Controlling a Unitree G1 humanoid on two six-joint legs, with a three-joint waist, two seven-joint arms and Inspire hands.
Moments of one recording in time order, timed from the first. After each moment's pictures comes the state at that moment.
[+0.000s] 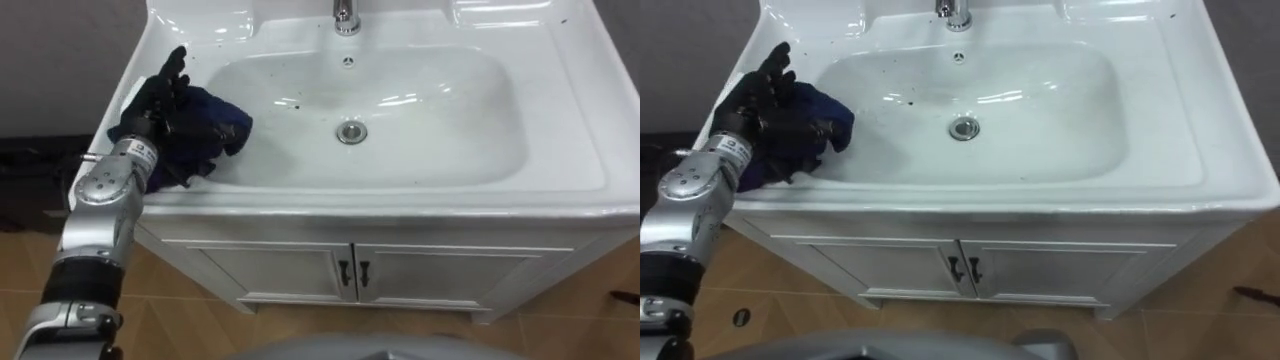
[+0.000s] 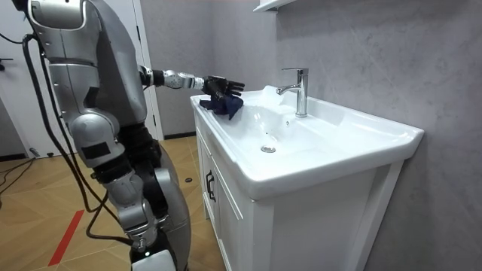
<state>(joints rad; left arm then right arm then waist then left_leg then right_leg) -0.14 0.39 0.04 0.41 -0.06 0.05 -0.18 0.16 -0.31 -0.02 1.24 0.00 0.15 0.05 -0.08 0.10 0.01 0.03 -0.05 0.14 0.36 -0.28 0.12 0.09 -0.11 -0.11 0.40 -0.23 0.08</state>
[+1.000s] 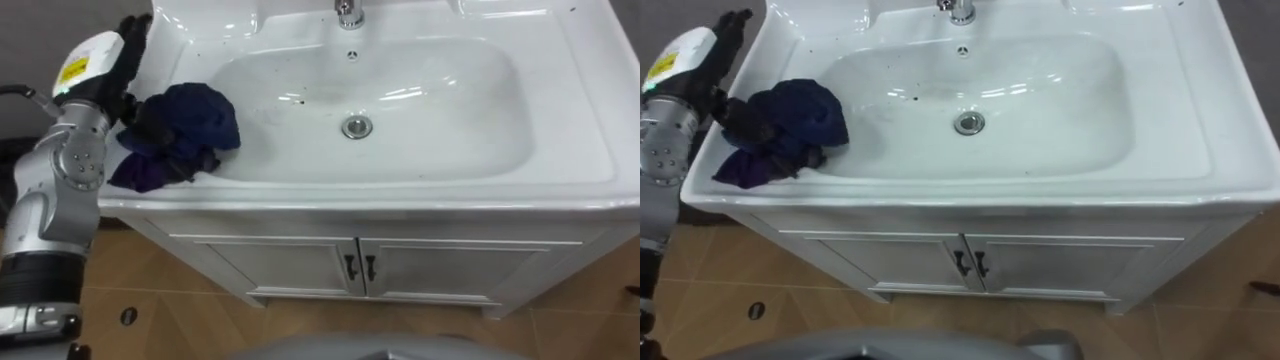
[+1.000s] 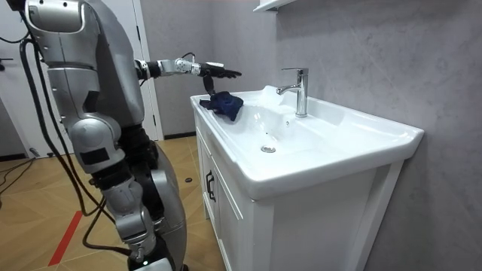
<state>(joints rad) -0.14 0.51 0.12 0.20 0.81 0.04 -0.13 0.13 -0.36 -0.09 1.31 0.00 0.12 0.11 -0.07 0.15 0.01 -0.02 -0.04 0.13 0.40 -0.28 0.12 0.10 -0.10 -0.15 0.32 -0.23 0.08</state>
